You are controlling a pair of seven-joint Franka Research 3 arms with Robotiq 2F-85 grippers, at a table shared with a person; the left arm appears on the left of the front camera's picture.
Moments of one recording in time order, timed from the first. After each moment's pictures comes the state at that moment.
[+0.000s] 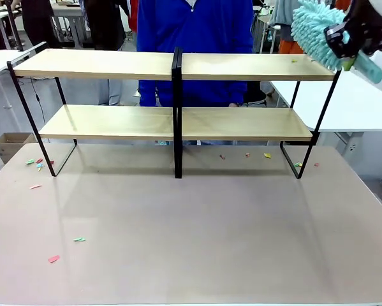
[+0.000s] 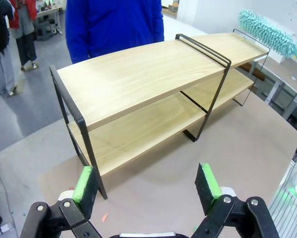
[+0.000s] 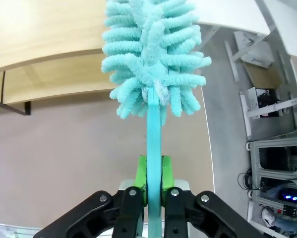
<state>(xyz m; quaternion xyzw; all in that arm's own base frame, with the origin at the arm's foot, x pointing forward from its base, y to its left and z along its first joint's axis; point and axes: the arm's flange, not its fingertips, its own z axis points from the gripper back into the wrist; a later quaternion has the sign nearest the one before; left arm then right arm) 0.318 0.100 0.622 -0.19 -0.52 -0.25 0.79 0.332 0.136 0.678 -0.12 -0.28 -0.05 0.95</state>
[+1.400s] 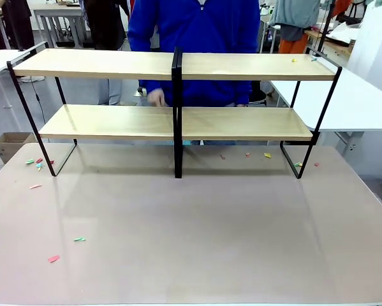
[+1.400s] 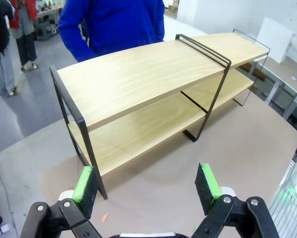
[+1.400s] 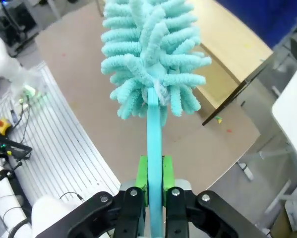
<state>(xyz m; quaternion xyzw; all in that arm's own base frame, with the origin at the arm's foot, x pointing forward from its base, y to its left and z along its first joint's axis) 0.318 0.100 0.623 -0.19 -0.52 -0.25 0.79 0.205 -0.082 0.778 0.13 -0.34 0.41 0.84</state>
